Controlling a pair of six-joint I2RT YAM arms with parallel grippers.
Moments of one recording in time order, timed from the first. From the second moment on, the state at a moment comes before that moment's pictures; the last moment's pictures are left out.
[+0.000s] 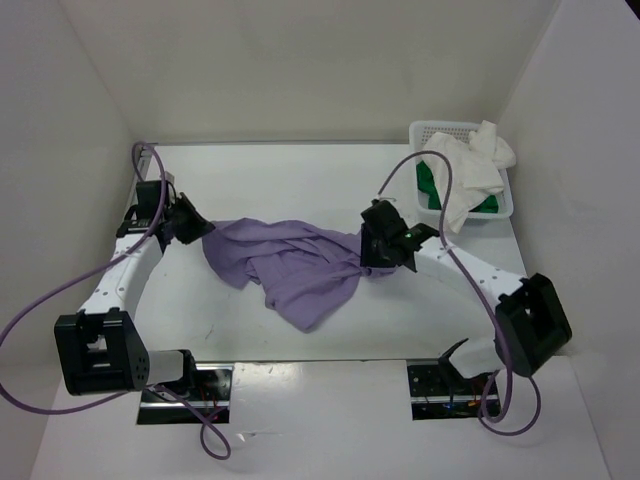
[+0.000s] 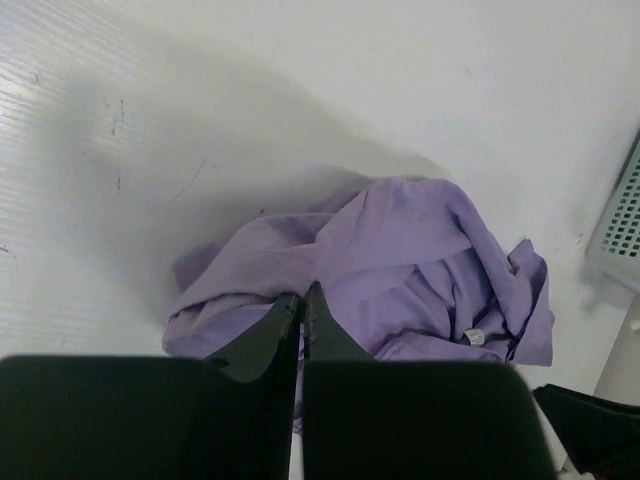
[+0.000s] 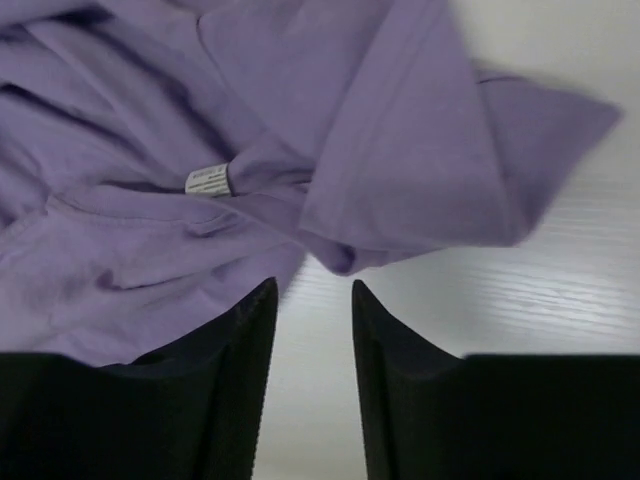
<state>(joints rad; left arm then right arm) 0.11 1.30 0.96 -0.45 0.25 -0.61 0.57 1.36 0.95 -0.55 0.18 0.58</state>
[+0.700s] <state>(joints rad) 0.11 1.33 0.96 -0.43 0.26 -0.61 0.63 1.66 1.05 -0.48 0.29 0.55</state>
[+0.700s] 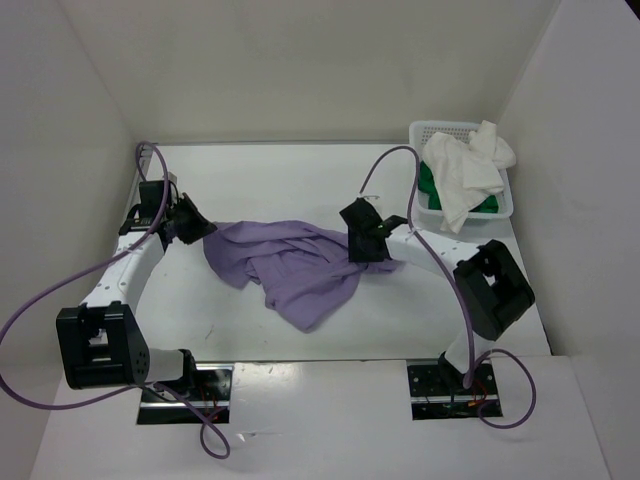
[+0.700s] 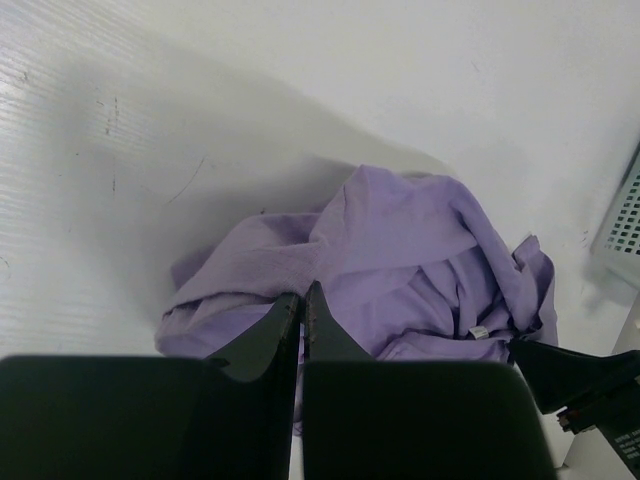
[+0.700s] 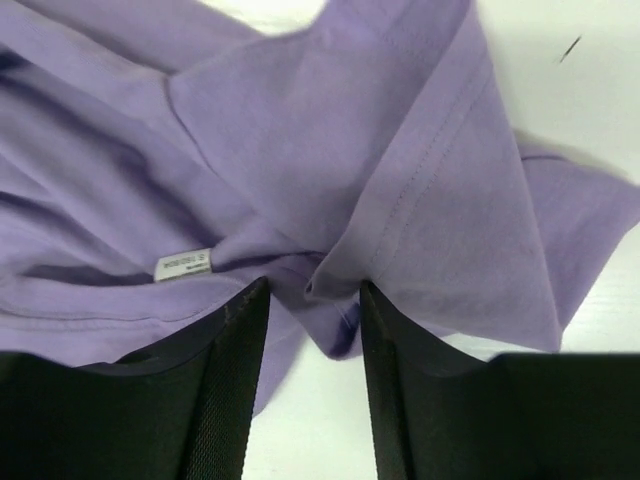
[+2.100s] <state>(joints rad) 0.11 1.33 0.96 -0.41 0.27 -0.61 0.63 1.71 1.08 -0.53 0.36 0.57</state>
